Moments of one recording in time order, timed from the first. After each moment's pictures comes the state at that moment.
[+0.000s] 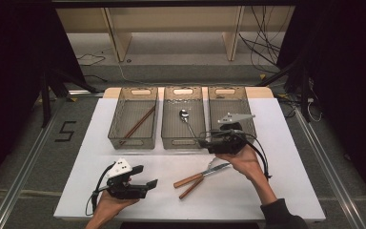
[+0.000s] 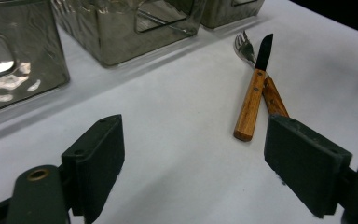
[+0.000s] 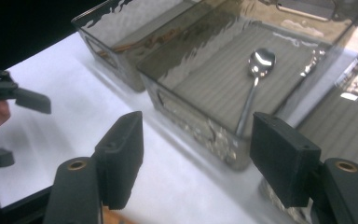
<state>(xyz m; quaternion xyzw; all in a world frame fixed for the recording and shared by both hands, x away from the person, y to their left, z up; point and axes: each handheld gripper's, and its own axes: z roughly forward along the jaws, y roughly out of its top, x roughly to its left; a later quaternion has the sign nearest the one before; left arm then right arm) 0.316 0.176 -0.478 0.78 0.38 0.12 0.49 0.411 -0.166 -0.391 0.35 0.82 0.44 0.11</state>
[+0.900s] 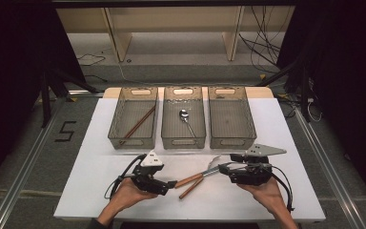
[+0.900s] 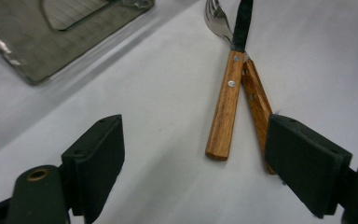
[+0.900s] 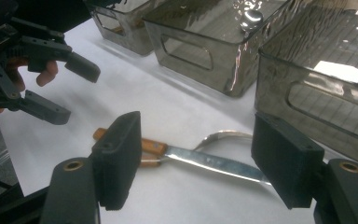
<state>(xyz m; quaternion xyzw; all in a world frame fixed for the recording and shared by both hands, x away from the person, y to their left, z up) 0.344 0.112 -0.465 0.86 0.32 0.08 0.39 0.342 -0.225 -0.429 0.37 0.79 0.47 0.12</state>
